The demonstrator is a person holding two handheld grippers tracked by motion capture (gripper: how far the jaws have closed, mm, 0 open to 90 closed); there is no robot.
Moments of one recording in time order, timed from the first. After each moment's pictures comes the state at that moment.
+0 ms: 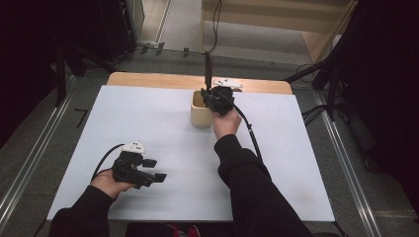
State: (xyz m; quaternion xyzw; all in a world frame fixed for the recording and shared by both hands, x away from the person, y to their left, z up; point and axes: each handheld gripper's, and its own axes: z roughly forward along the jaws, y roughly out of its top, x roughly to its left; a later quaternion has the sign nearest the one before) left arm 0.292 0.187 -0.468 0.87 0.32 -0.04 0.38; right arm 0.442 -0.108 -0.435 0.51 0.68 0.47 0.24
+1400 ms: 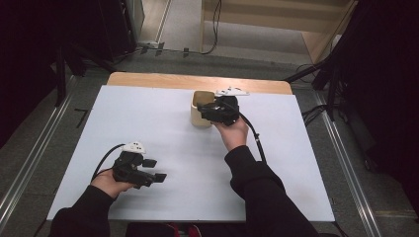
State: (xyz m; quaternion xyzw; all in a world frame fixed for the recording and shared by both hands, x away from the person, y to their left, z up) left arm 0.293 0.187 -0.469 0.87 0.32 -0.04 0.37; right arm 0.404 -0.122 -0.431 0.48 0.71 0.47 0.19
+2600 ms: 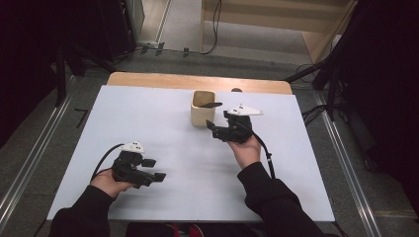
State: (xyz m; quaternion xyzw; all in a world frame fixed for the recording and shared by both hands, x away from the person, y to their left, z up) left arm 0.293 0.189 -0.469 0.87 0.33 -0.04 0.37; right arm 0.351 -0.152 -0.444 0.44 0.73 0.47 0.20
